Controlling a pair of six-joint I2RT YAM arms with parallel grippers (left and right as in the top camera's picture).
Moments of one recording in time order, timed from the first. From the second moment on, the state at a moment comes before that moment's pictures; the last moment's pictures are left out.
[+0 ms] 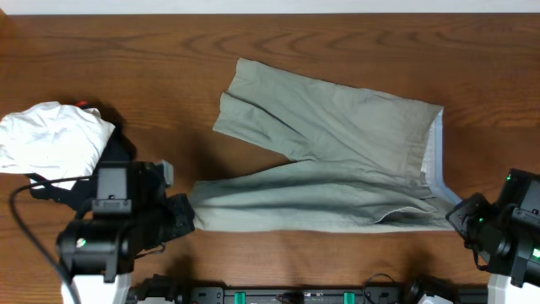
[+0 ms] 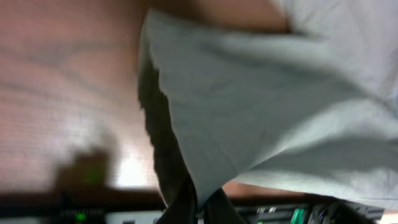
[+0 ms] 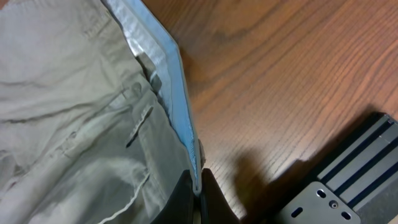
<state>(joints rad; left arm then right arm) -0.02 0.85 1.00 -1.35 0.31 -0.36 -0.37 0.80 0.94 -1.31 0.04 0.55</state>
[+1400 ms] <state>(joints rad) -0.18 1.47 1.09 -0.46 0.26 -0.35 -0.37 1.29 0.96 -0.65 -0.08 0.45</state>
